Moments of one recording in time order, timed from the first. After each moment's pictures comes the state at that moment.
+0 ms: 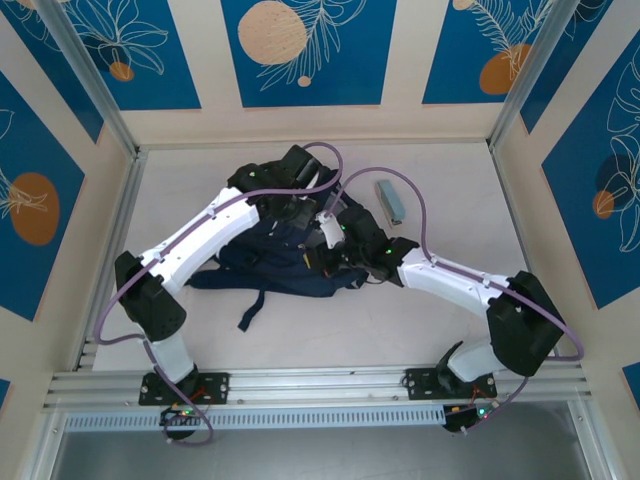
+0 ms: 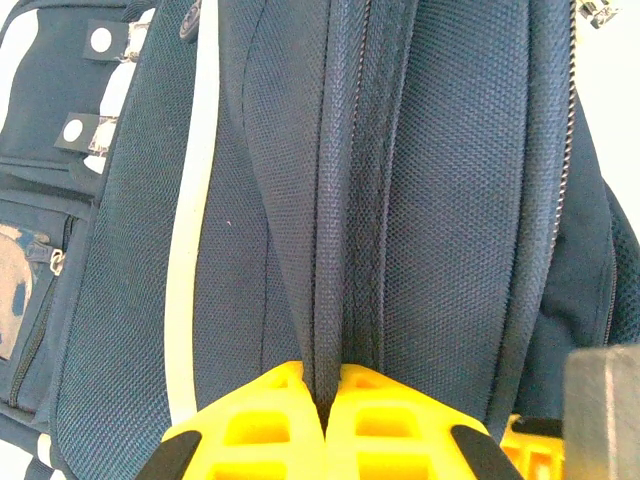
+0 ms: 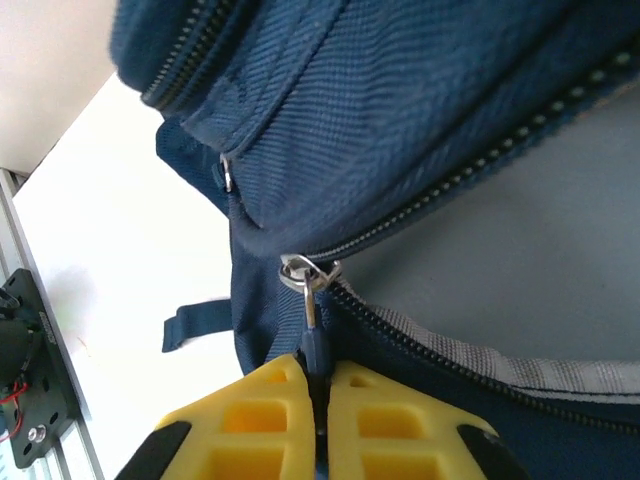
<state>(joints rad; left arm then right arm) -0.75 1.76 1.81 -1.12 -0.19 -0.23 0.75 1.42 0.91 -0.18 -0.31 0.28</state>
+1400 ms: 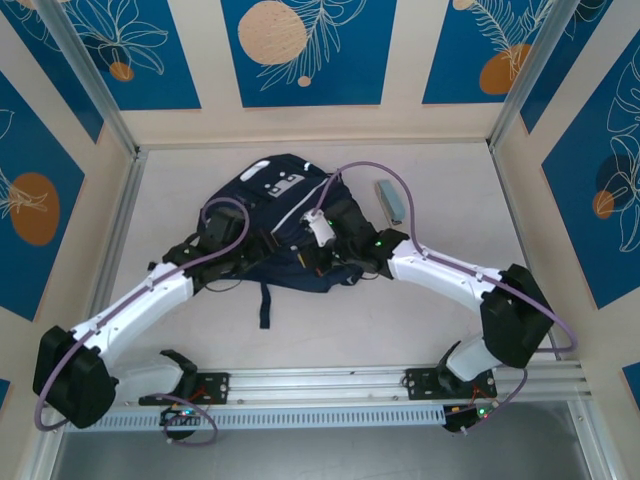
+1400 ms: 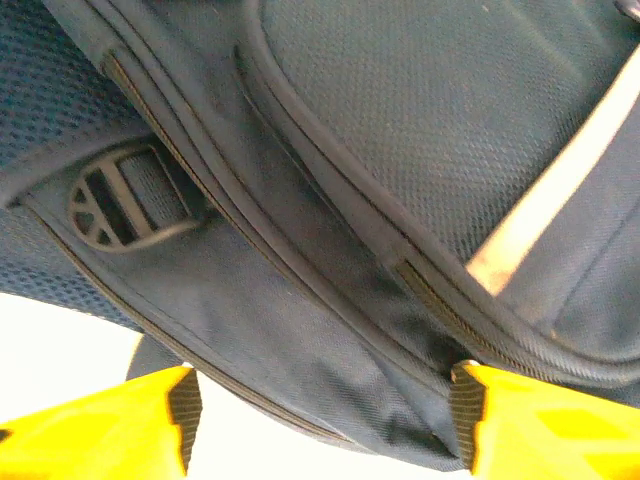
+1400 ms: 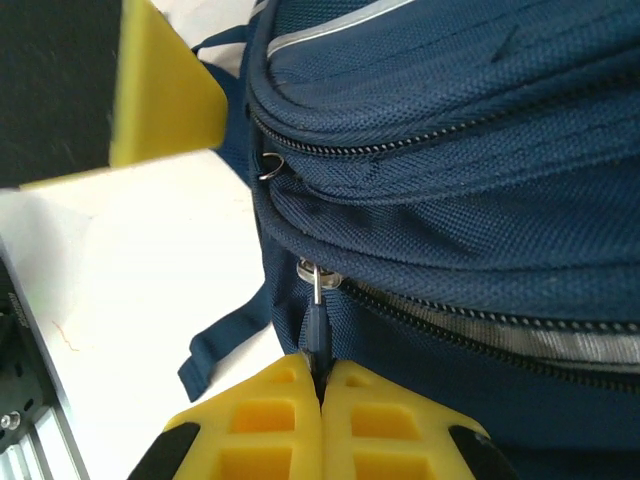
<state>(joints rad) -0.54 1.16 0.85 -0.52 0.03 -1.04 0.80 1.50 1.06 -0.31 -0.28 0.23</state>
